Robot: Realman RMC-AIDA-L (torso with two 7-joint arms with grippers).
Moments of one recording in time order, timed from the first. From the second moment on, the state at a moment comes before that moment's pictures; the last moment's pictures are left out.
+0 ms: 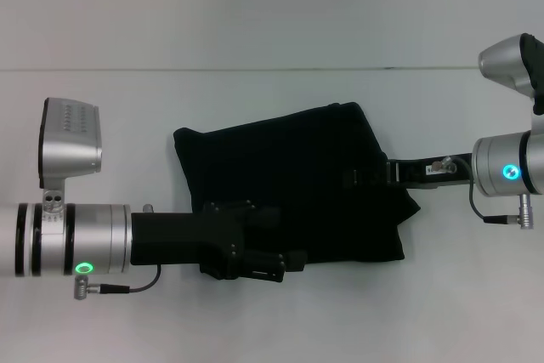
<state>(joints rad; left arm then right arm) -0.64 -2.14 0.58 0.51 2.16 1.56 -1.40 0.80 2.05 -0.88 -0.45 -2.17 -1.07 2.25</state>
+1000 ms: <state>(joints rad) -0.64 -2.14 0.59 0.51 2.16 1.56 -1.40 0.79 2.05 -0.87 -0.46 -2.16 -1.08 2.25</state>
